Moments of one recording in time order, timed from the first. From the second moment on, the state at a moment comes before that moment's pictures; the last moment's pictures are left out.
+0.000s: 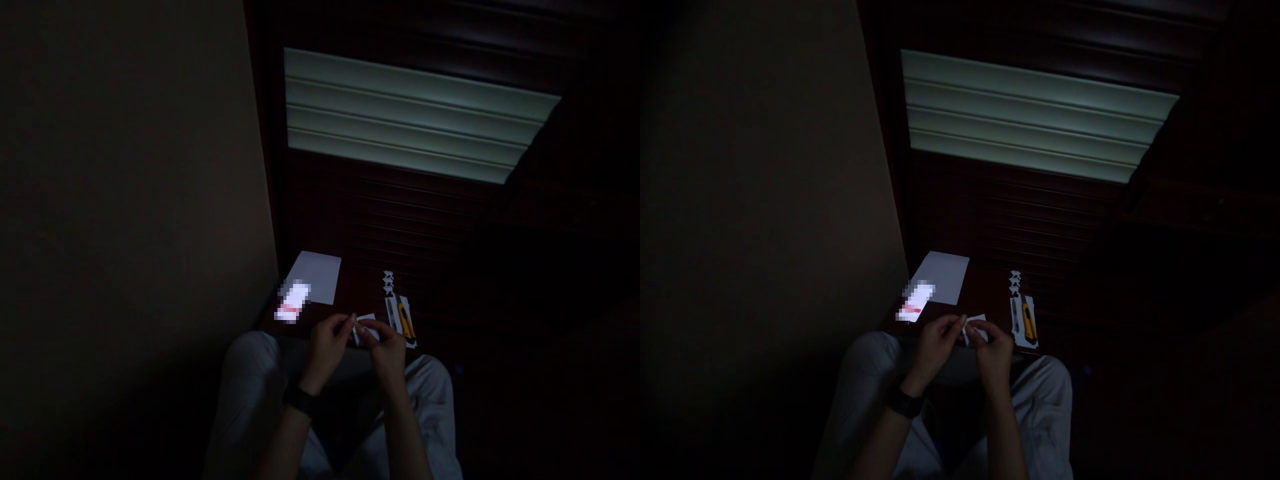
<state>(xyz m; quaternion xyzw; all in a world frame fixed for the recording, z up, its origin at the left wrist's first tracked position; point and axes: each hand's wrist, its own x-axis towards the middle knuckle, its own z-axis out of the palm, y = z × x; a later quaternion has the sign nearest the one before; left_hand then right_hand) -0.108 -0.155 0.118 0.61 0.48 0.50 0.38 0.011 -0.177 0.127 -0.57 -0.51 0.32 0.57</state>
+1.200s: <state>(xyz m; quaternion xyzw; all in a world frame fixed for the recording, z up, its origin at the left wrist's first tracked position) -0.105 -0.161 0.122 0.64 0.46 0.50 0.37 0.011 -0.177 0.122 -0.52 -0.50 0.33 0.61</state>
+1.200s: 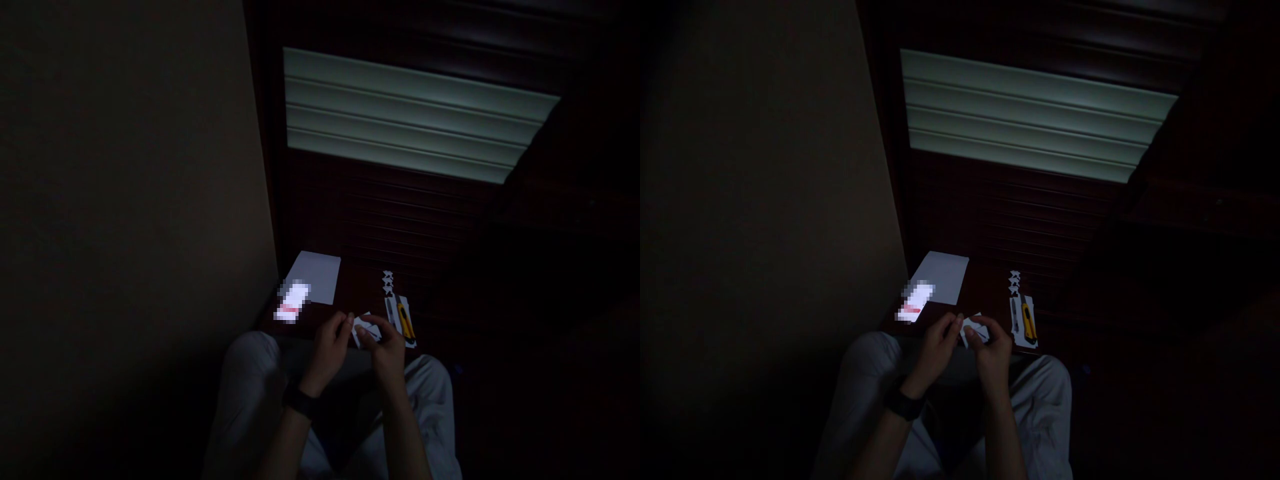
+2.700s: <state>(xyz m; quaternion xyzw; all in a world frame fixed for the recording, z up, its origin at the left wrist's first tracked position) -0.108 -0.165 0.134 0.68 0.44 0.48 0.35 0.021 -0.180 0.133 -0.48 -0.51 0.41 0.58</state>
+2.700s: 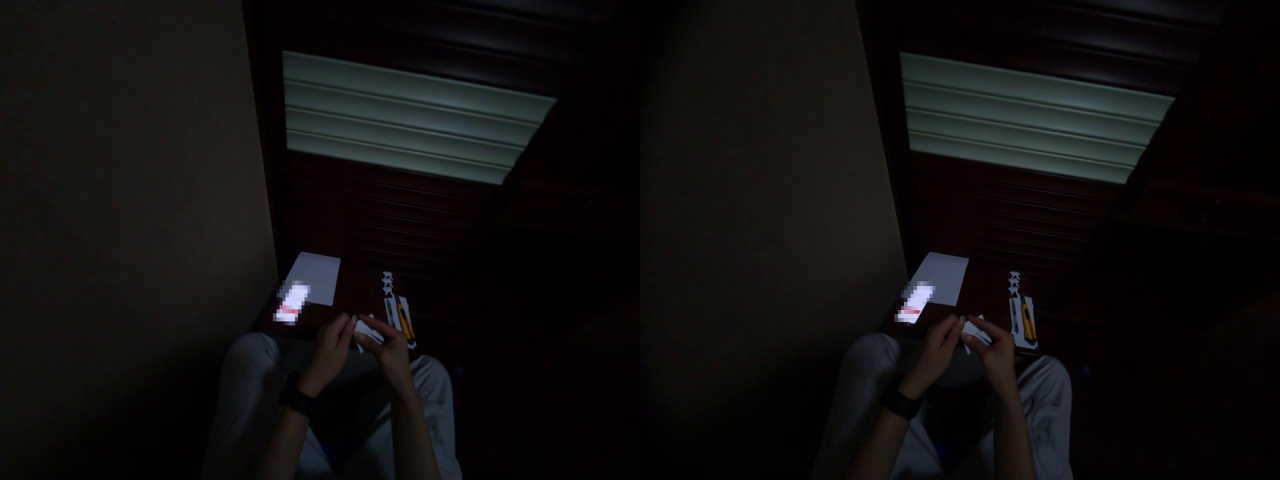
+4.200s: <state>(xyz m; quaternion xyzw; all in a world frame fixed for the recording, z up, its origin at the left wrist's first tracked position) -0.111 -0.172 0.144 0.75 0.39 0.40 0.36 0.031 -0.185 0.133 -0.41 -0.51 0.53 0.55</state>
